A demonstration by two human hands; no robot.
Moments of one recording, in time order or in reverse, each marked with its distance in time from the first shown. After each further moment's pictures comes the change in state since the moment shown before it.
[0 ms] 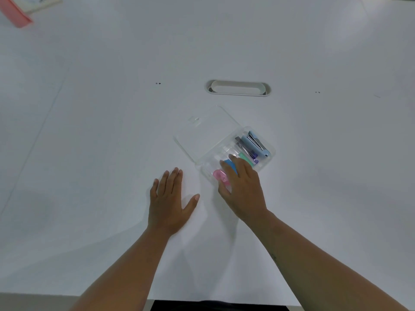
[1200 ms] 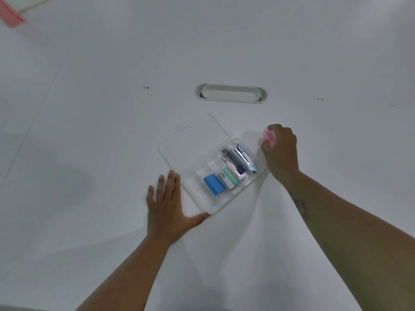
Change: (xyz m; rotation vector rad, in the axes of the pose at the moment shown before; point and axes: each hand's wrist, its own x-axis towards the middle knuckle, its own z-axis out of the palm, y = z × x) left_hand 0.031 0.061 0.003 0.094 -0.094 -0.136; right_hand 0.123 0.132 -0.049 0.322 0.111 0.356
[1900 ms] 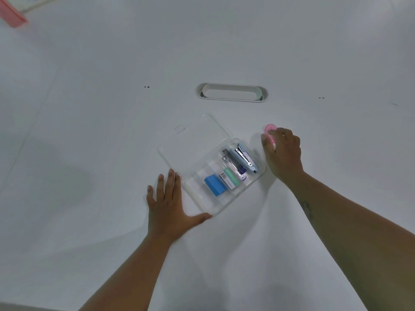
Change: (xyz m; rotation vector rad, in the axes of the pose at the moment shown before) left_hand 0.000 0.001 -0.002 0.015 -0.033 -0.010; right_hand -0.004 0.013 -0.004 -0.128 -0.081 -0.021
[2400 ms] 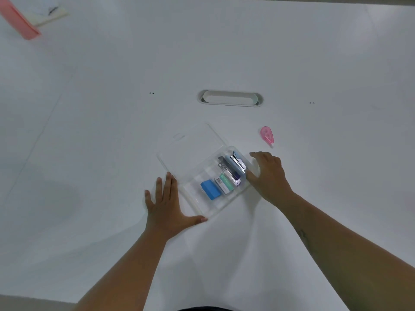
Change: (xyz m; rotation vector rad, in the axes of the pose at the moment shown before) left_hand -0.015 -0.015 -0.006 -0.037 -0.096 -0.020; right_hand -0.072 -0.014 0.002 -0.006 -0.183 -0.131
